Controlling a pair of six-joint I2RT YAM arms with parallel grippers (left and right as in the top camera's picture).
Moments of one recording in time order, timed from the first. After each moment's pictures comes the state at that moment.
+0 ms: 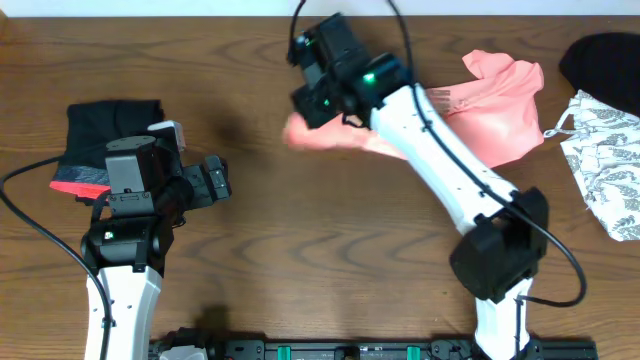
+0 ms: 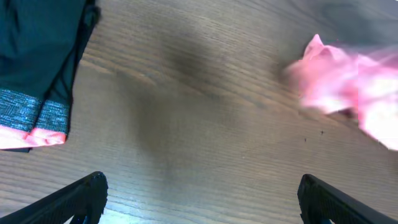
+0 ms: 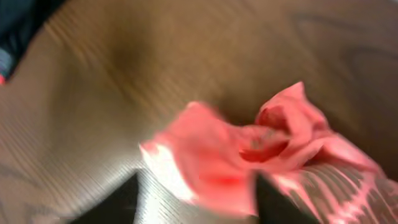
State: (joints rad) left arm 0.06 1.03 0.90 -0.71 0.16 -0.21; right arm 0.61 2.07 2.00 -0.91 -0.07 0.03
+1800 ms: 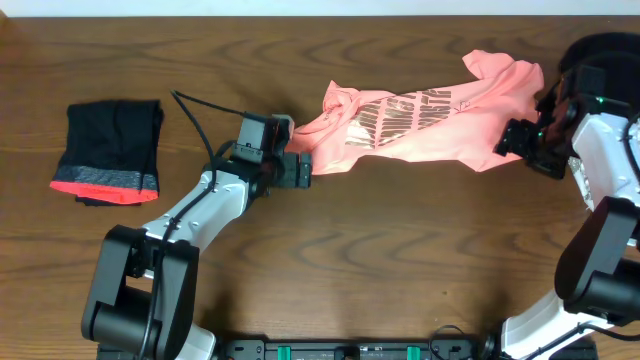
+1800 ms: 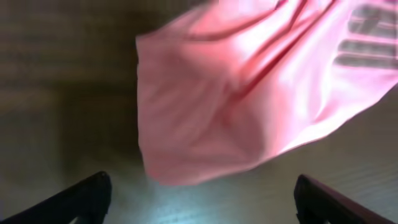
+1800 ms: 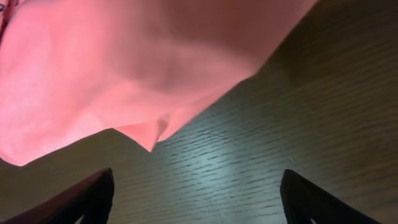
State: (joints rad) left arm -0.31 1.69 0.91 -0.21 0.16 -0.23; right arm -0.27 1.84 1.37 -0.92 -0.14 0.17
